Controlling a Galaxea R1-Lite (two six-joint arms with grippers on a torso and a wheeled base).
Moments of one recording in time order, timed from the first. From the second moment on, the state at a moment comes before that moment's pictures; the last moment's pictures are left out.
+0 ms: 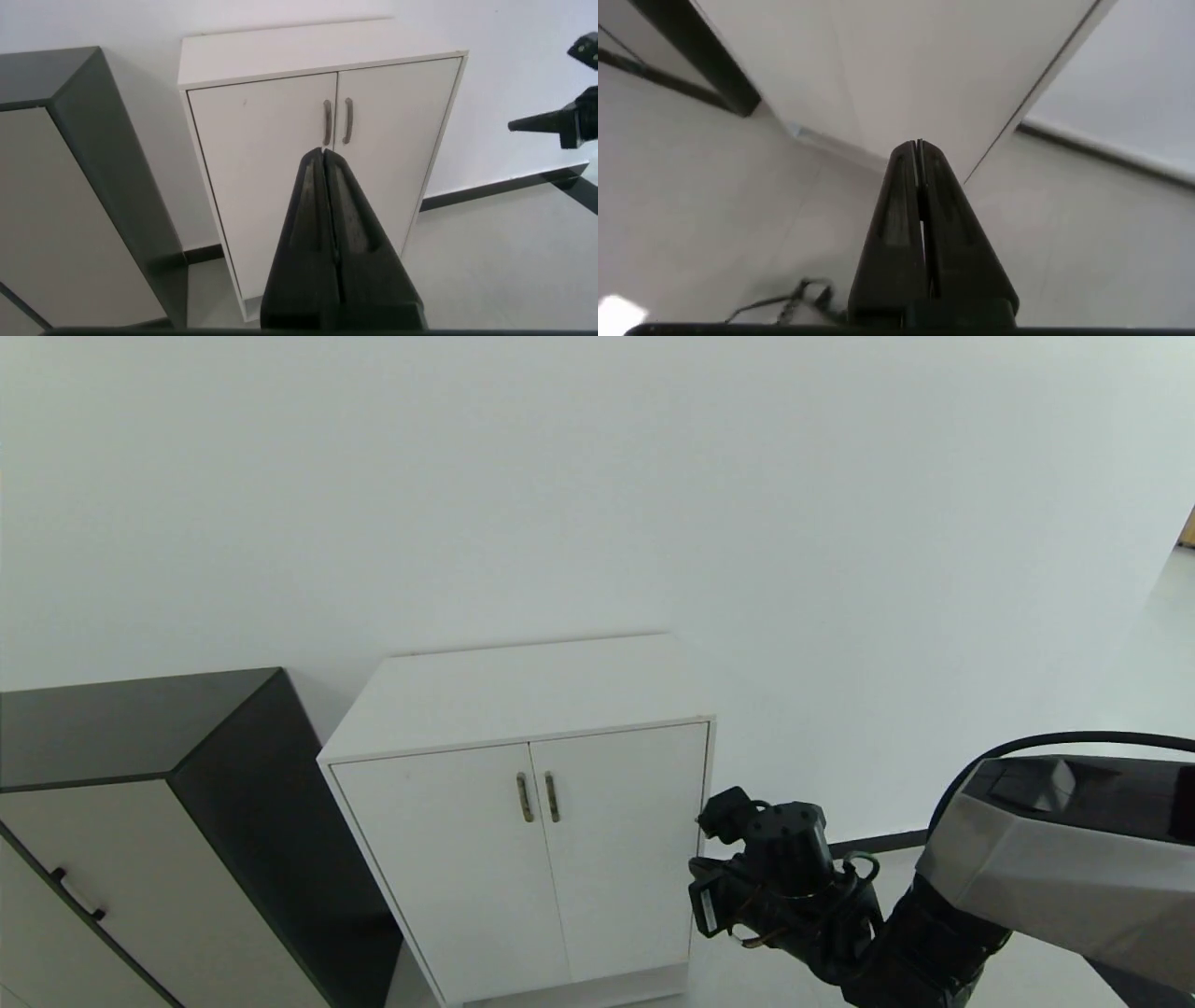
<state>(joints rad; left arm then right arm) 0.00 0.00 0.00 0.00 -0.05 0.02 0.73 2.23 -0.78 -1.00 -0.15 0.12</state>
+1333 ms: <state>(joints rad) 0.00 0.00 0.00 0.00 -0.05 0.02 0.73 2.19 -1.00 -0.72 -0.59 0.16</state>
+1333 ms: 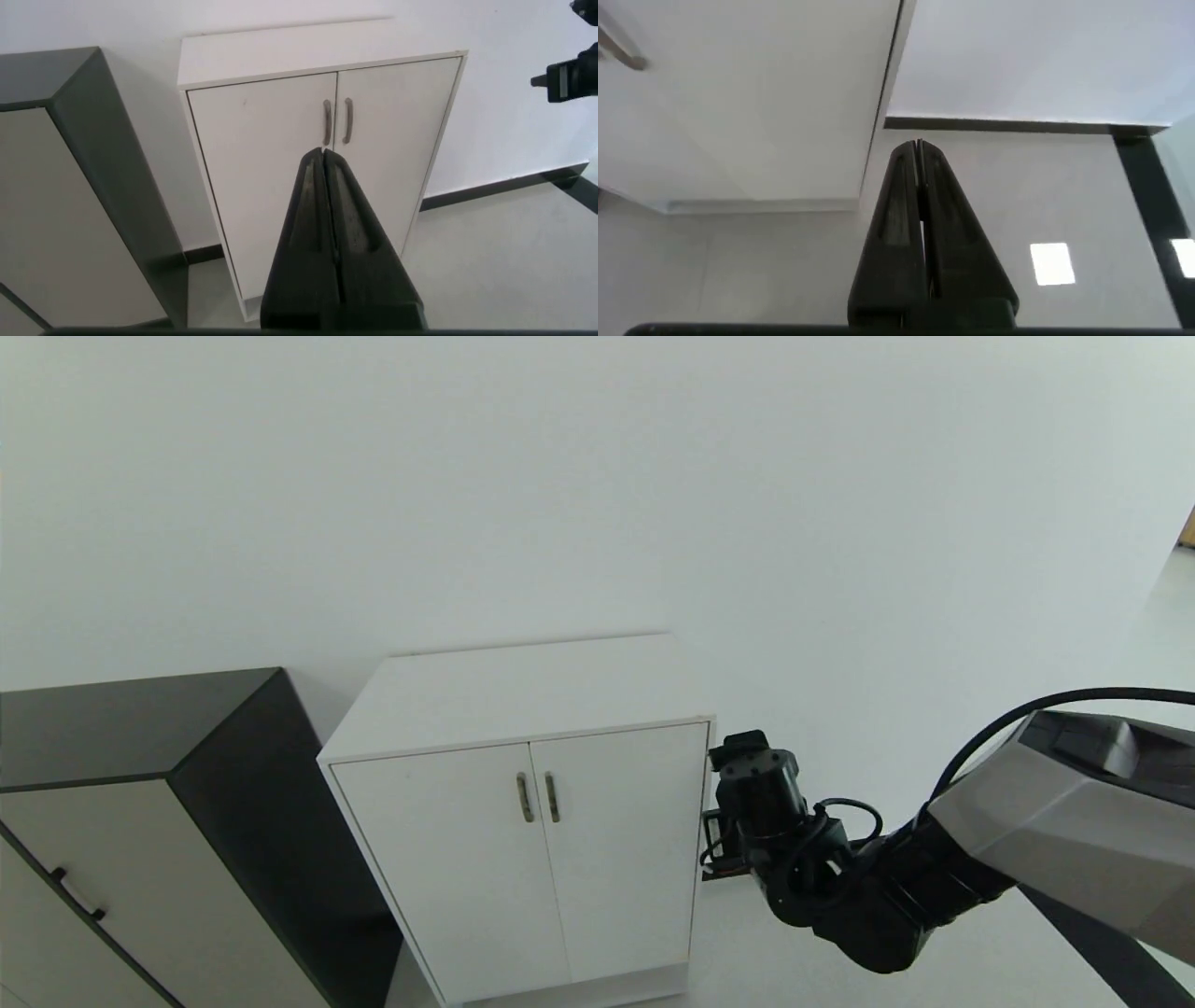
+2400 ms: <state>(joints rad) 0.00 0.00 0.00 0.00 -0.05 0.02 0.70 2.19 -0.69 -1.15 -0.13 -0.02</state>
